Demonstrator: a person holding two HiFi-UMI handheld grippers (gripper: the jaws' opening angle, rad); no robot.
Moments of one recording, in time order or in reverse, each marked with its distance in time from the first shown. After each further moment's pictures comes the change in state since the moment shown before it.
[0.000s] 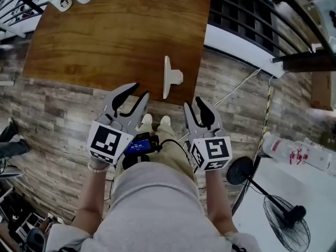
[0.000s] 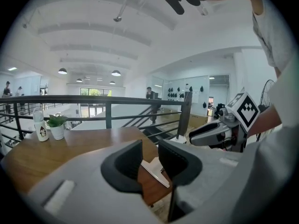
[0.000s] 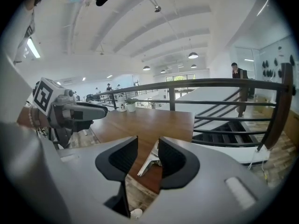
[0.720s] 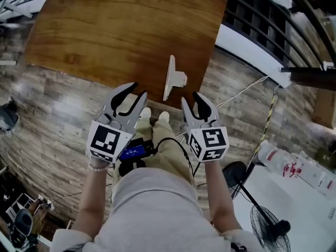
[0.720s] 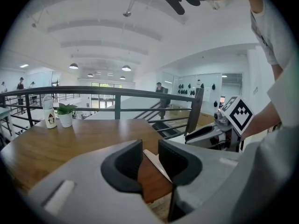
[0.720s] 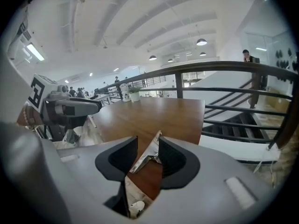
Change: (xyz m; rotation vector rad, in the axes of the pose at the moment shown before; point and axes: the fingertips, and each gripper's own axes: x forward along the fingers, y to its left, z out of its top) left arm 0.016 0.018 -0.034 -0.076 0.052 0.114; right arm 0.060 -0.017 -0.031 -0.009 0.121 0.125
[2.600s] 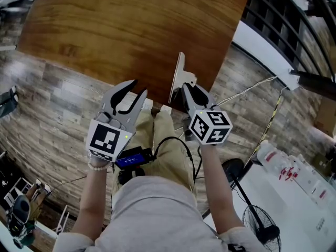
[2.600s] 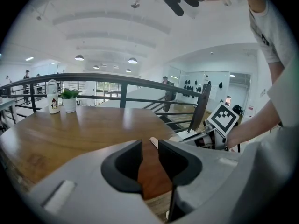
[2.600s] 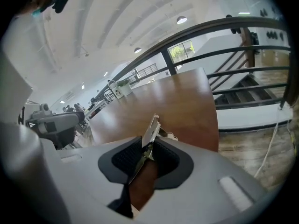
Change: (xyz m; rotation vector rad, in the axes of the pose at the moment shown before) left arm 0.031 0.032 -0.050 -0.074 0.077 0.036; right arm 0.096 -0.023 -0.046 0.296 0.102 0.084
